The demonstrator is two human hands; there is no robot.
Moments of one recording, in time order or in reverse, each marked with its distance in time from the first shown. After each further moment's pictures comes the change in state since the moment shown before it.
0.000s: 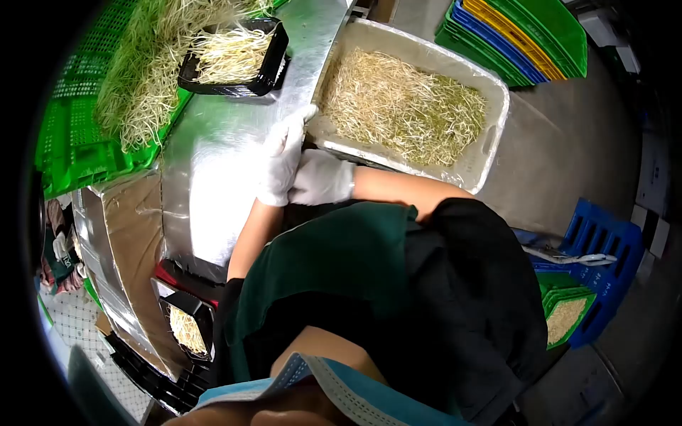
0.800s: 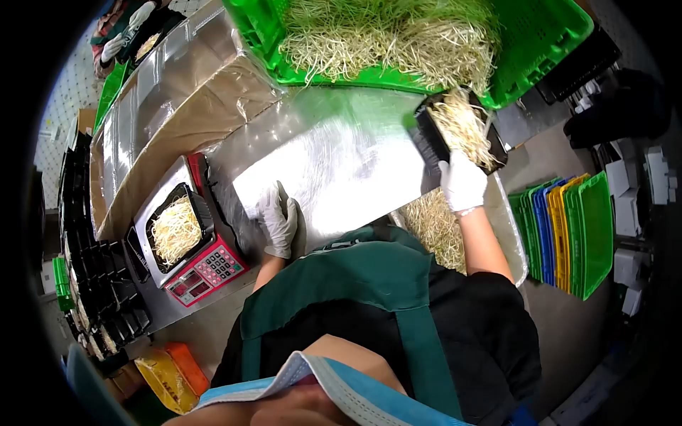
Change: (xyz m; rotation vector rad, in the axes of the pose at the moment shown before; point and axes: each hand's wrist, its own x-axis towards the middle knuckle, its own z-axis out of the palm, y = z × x) left_hand -0.190 -0.030 -0.117 1.199 1.032 -0.201; right_hand 0.113 0.032 -0.100 -0.896 -0.075 0.340
